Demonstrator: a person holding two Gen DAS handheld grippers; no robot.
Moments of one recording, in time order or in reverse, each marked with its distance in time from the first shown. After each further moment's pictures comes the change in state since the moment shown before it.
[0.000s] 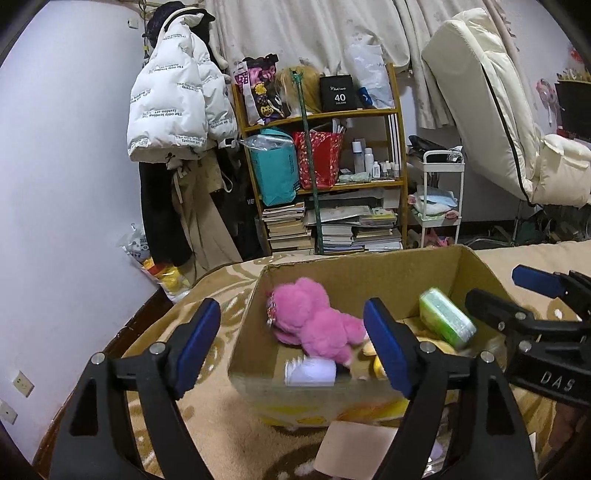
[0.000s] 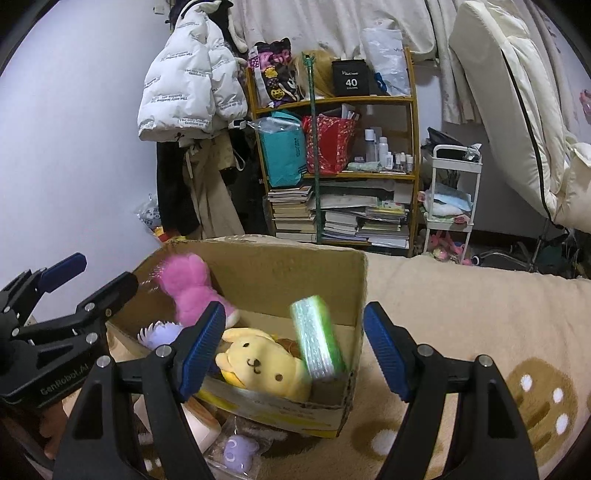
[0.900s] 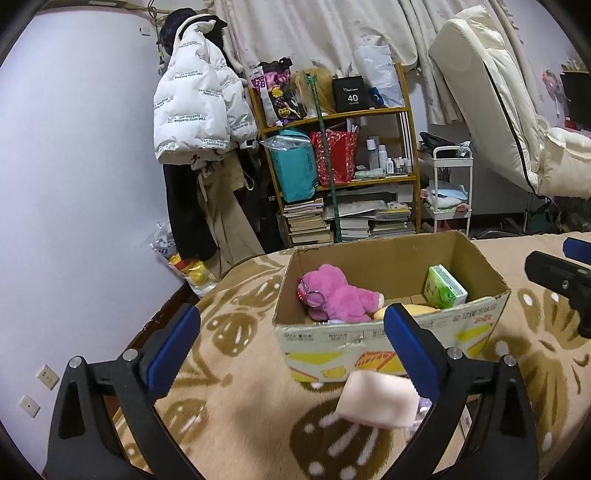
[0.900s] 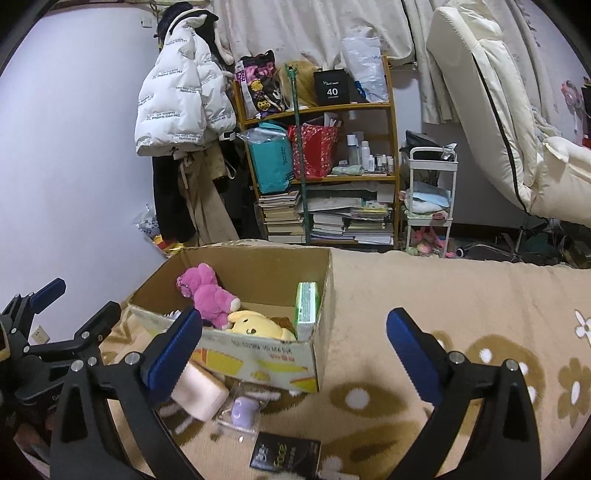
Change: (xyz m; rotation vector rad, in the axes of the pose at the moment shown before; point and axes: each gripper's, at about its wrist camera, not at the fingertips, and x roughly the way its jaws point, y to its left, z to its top) left arm -0.068 0.005 -0.009 0.013 0.016 0.081; right arm -0.078 -0.011 0.003 0.046 -0.003 -0.032
